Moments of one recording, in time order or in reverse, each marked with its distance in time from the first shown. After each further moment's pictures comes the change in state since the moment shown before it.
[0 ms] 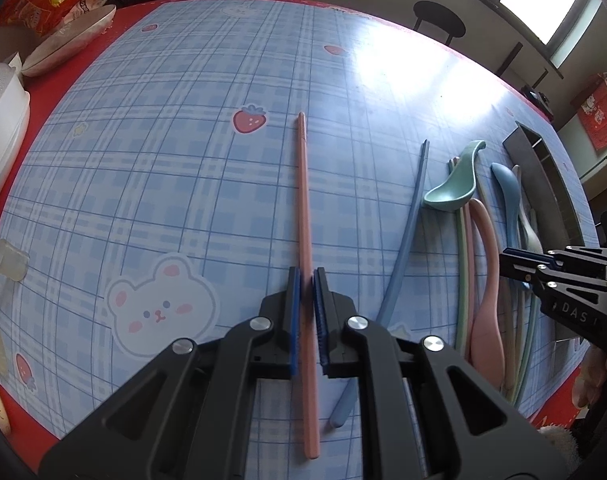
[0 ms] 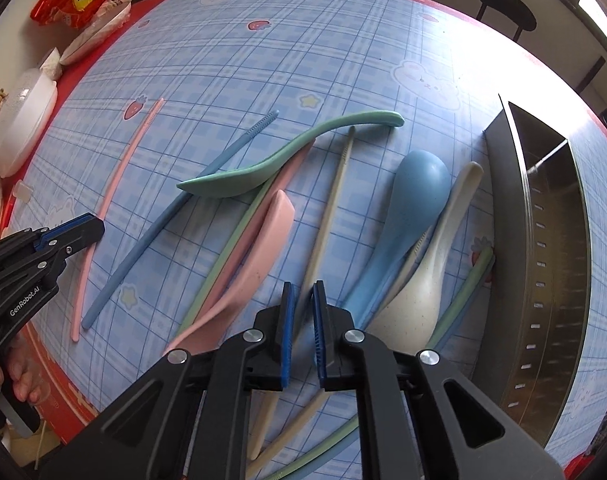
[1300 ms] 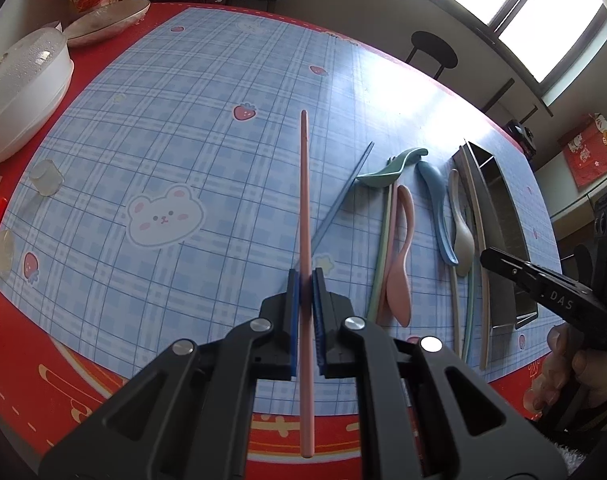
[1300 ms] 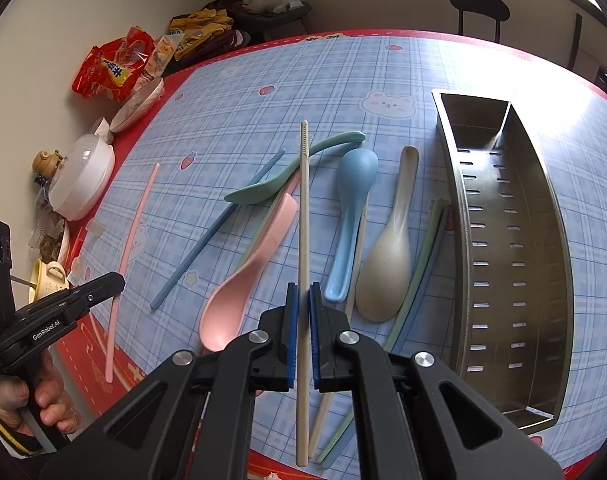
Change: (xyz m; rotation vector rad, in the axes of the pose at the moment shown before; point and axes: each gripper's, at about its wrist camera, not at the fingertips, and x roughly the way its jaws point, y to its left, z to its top) left arm -0.078 -0.022 -0.047 -0.136 -0.035 -0.085; right arm -0.073 -0.057 -0.054 0.115 -0.211 0.206
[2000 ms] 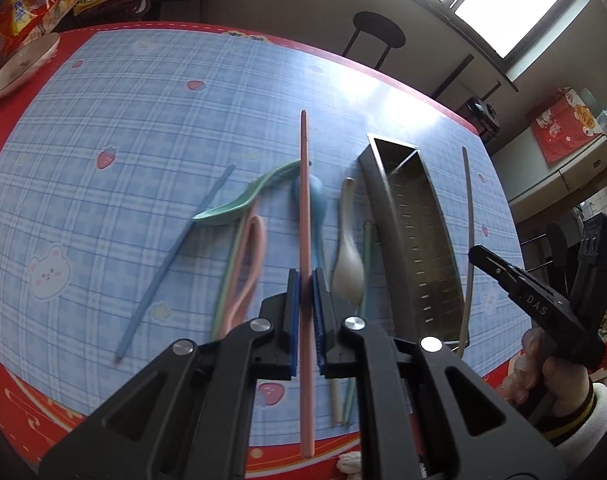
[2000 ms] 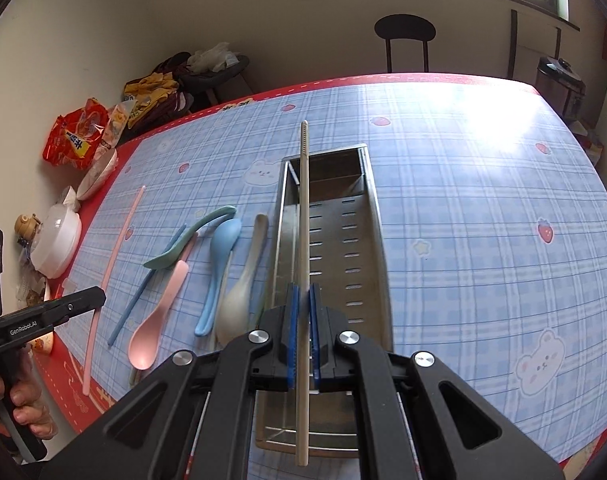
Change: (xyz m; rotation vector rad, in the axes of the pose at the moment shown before) left arm 0.021 -0.139 0.052 0.100 0.059 -0.124; right arm -0.069 -0.126 0.013 0.109 -0.147 -0.101
